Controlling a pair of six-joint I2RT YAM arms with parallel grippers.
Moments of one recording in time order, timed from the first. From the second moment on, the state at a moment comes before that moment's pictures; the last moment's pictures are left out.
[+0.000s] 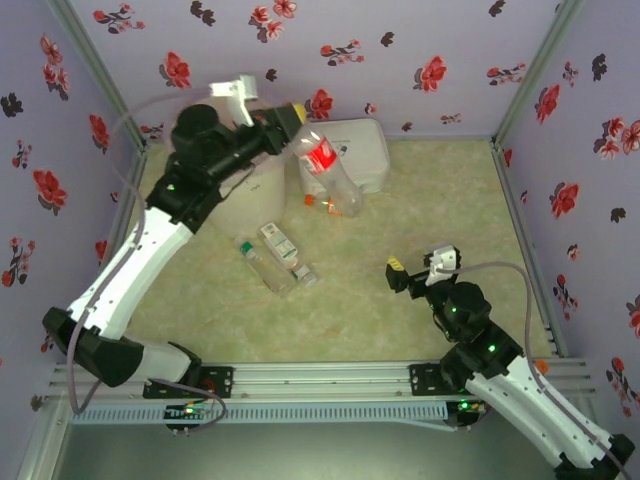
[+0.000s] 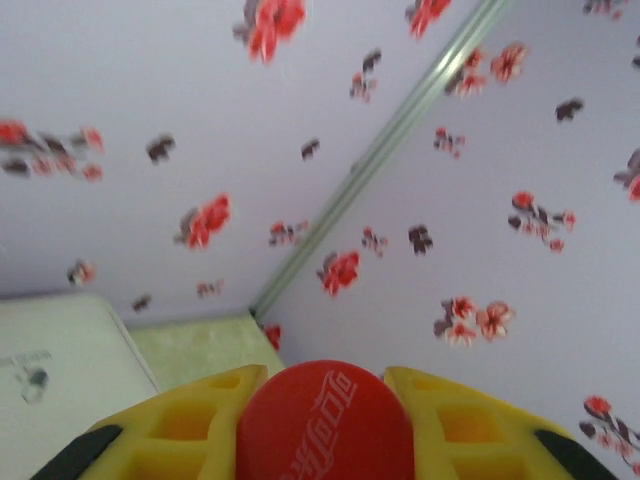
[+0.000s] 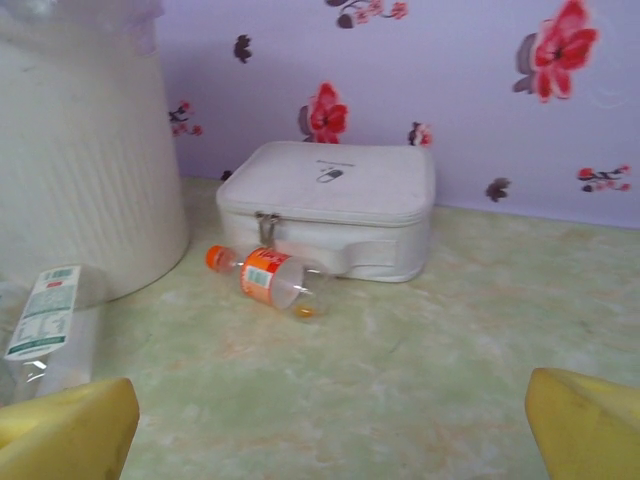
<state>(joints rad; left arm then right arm) -0.55 1.37 1.60 -0.15 0.24 -0.63 0.71 0.24 0.29 -0.18 0.34 0.07</state>
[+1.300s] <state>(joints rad) -0.26 1.64 1.49 0.07 -0.10 -0.08 0.71 0.20 0.29 -0.39 0.39 0.09</state>
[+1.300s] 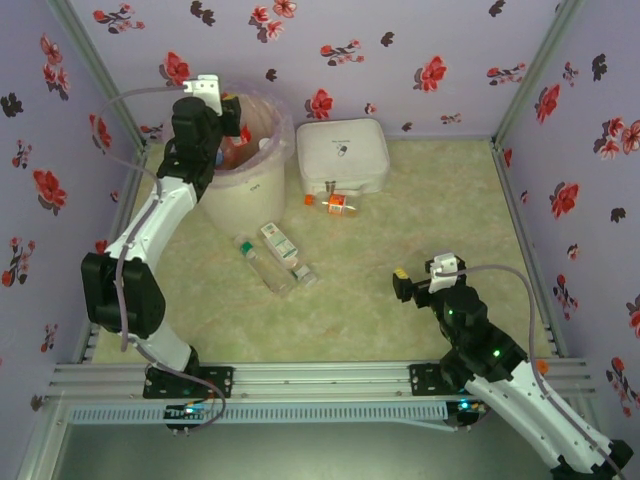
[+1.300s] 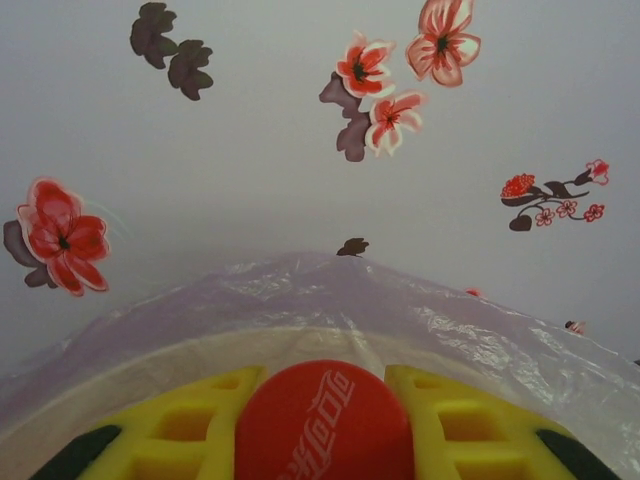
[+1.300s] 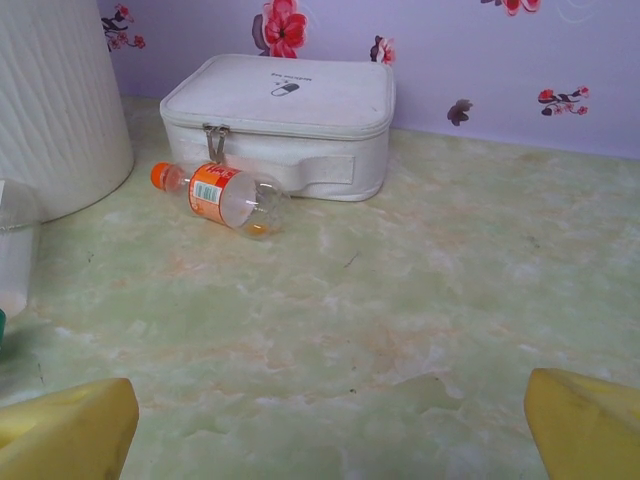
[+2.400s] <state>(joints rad) -0.25 1.67 1.48 0.12 -0.01 -0.08 0.71 0.32 0.31 -0.35 0.36 0.09</state>
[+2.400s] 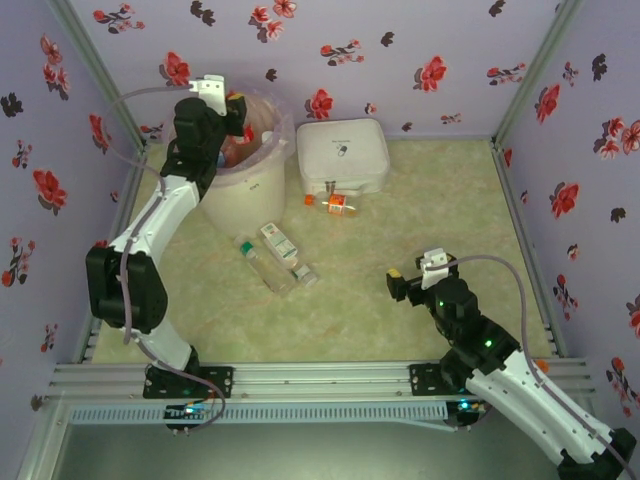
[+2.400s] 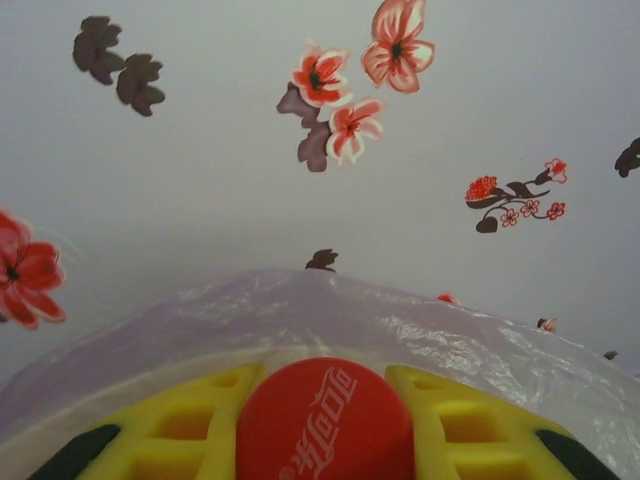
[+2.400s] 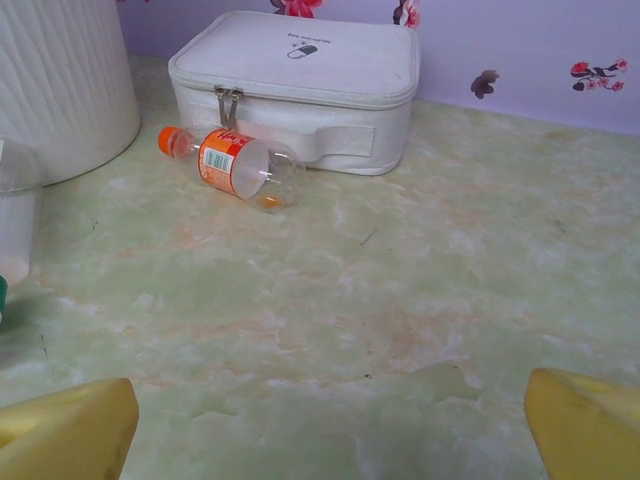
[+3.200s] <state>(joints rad) -0.11 1.68 1.60 -0.18 0.09 -0.33 0.71 0.26 0.31 -0.36 0.32 0.09</state>
